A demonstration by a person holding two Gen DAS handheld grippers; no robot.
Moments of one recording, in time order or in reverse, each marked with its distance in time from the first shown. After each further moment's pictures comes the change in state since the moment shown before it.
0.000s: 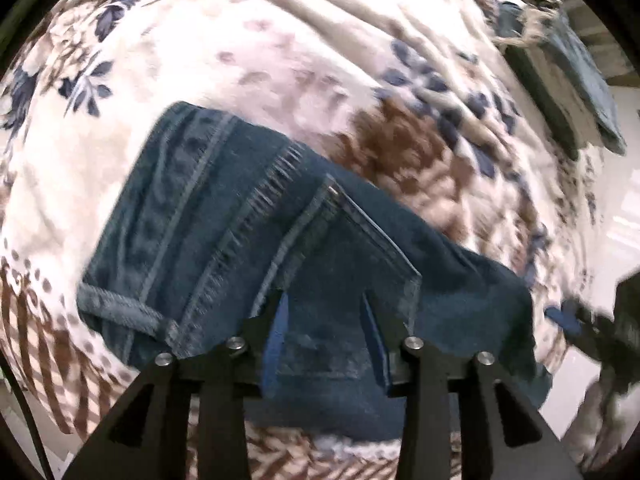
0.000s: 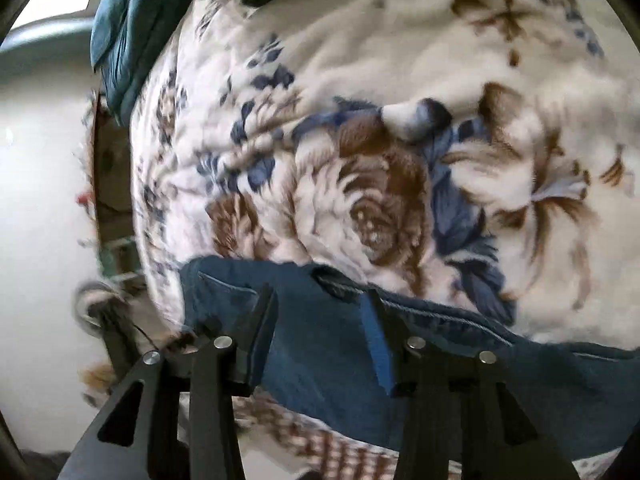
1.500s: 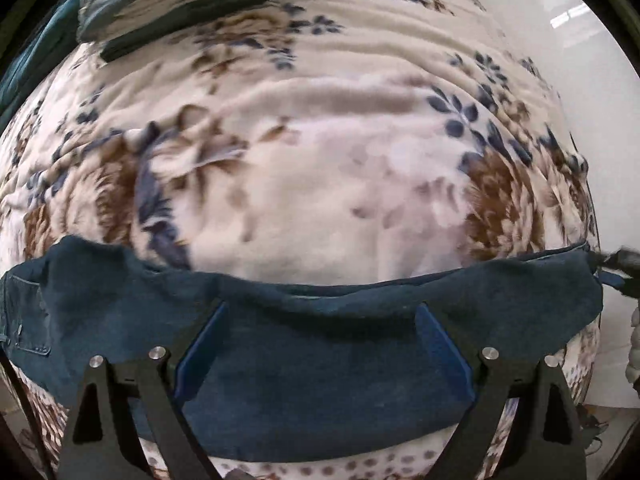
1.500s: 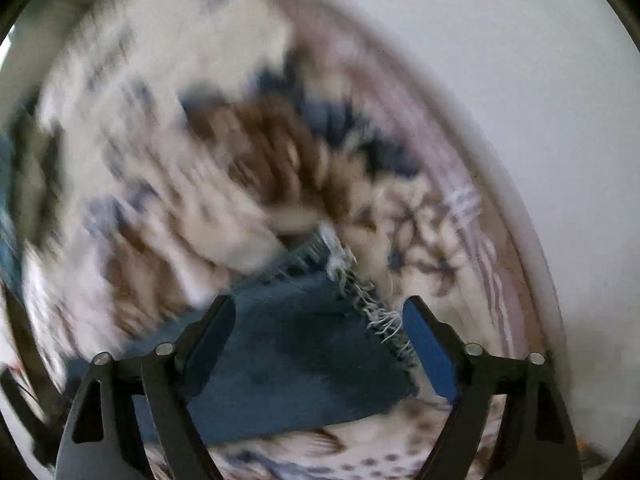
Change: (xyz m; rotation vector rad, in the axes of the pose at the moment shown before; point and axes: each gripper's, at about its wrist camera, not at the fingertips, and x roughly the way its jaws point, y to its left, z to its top) left arm 0.104 -0.396 -0.219 0.666 -0.118 0.174; right arm -0.308 -0.480 -0.177 0.475 -0.332 -0.454
